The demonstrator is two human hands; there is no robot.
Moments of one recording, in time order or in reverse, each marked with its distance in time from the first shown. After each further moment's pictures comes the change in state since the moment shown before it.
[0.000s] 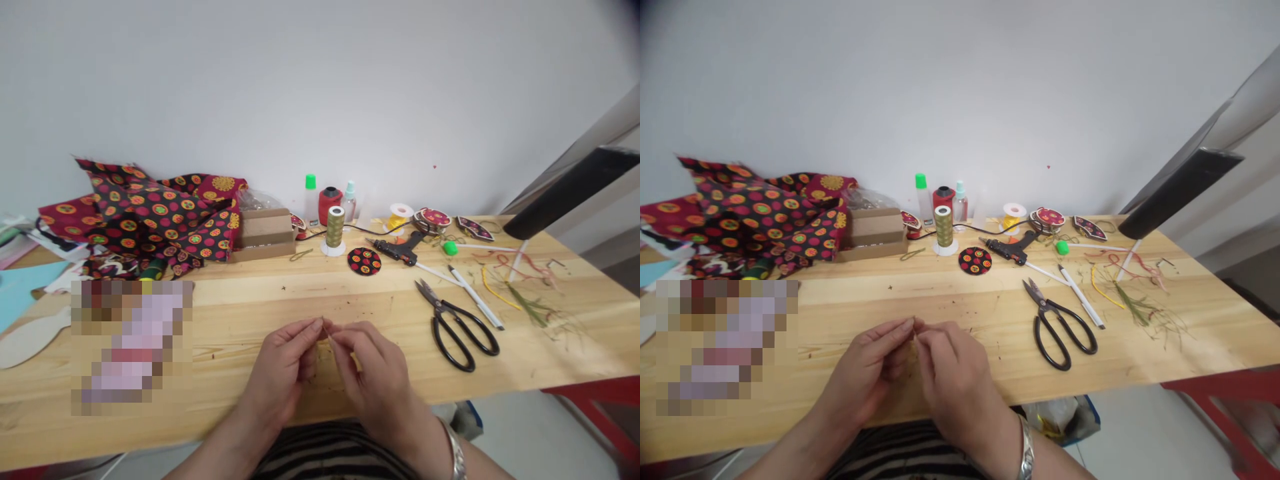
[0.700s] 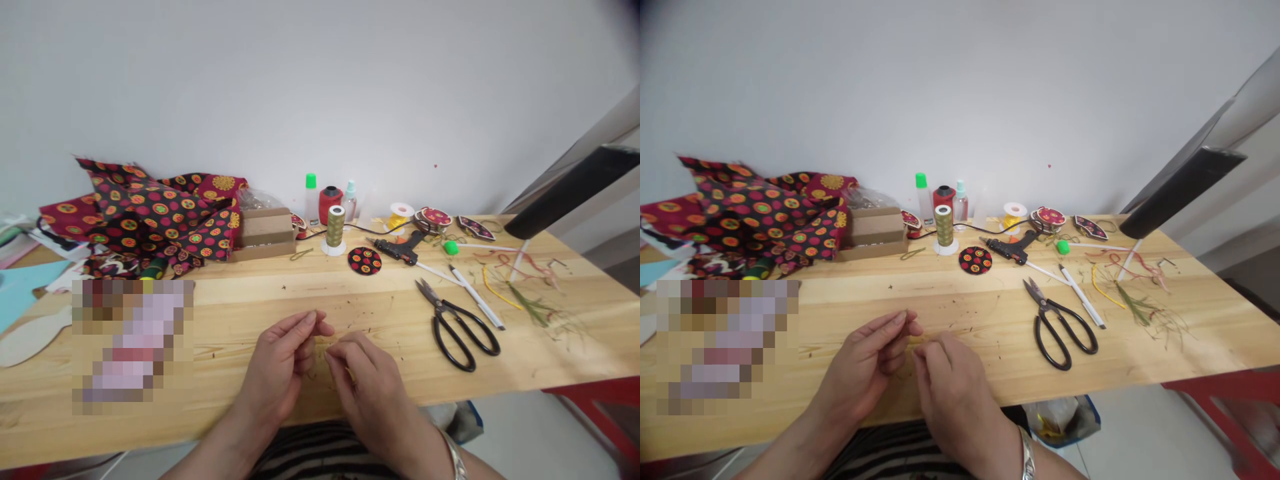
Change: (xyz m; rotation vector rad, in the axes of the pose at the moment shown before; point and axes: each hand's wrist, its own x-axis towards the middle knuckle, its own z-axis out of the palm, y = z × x) left_hand -0.002 0.005 0.001 -0.073 0.062 0.059; right_hand -0.014 -0.003 0.002 -0.031 -0.152 0.068
